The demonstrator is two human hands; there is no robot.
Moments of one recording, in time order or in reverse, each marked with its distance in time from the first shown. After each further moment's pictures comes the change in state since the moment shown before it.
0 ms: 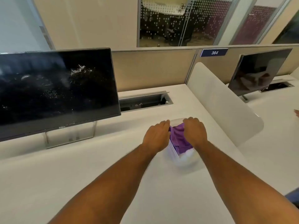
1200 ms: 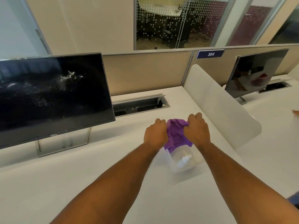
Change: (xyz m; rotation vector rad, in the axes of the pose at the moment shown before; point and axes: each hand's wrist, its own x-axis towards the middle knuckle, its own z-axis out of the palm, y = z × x) left_hand 0.035 0.012 -0.006 -0.040 0.079 -0.125; right_hand 0.019 0.026 -0.004 0.340 0.111 0.183
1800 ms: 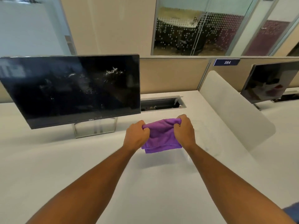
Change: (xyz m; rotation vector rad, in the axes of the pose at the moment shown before) left_hand -0.107 -0.130 -0.072 -0.313 0.165 -0.257; right_hand -0.074 -0.128 0.026 0.565 -0.044 0.099
